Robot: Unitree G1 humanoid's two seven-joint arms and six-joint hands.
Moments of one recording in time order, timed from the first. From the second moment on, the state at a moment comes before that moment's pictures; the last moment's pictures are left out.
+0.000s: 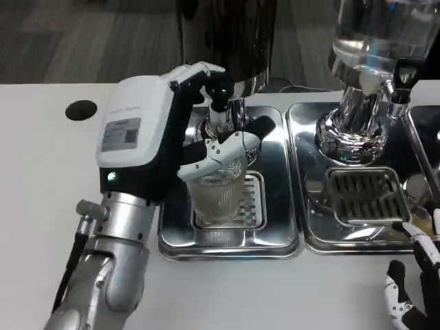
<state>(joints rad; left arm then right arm) -0.16 0.29 -0.28 -0.09 0.78 -0.05 0.33 0.47 -0.35 0.19 -0.09 -0.92 0.01 -0.61</state>
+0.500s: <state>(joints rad) -0.14 0.30 -0.25 -0.08 0.79 -0.10 0.36 0.46 -0.35 0.21 -0.09 -0.92 0.01 -0.61</state>
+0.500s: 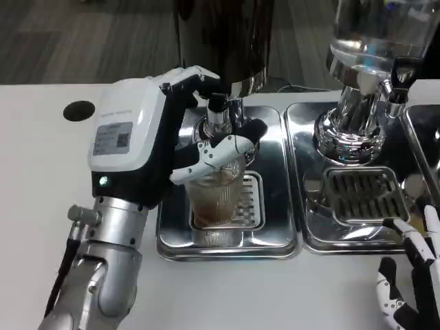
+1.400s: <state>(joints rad) -0.11 0.30 -0.25 -0.08 0.79 -0.12 0.38 0.46 -0.33 0.21 -0.09 -0.94 0.01 -0.61</state>
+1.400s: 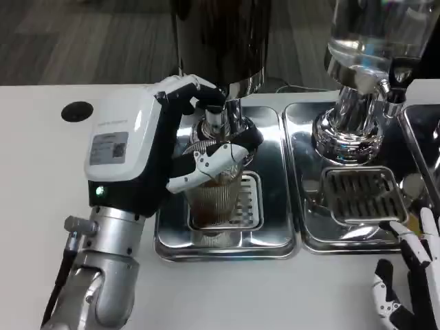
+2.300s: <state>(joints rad) -0.08 0.30 -0.26 -0.11 0.87 -0.10 0.39 0.48 -0.33 0.21 -0.09 -0.94 -0.01 -0.63</state>
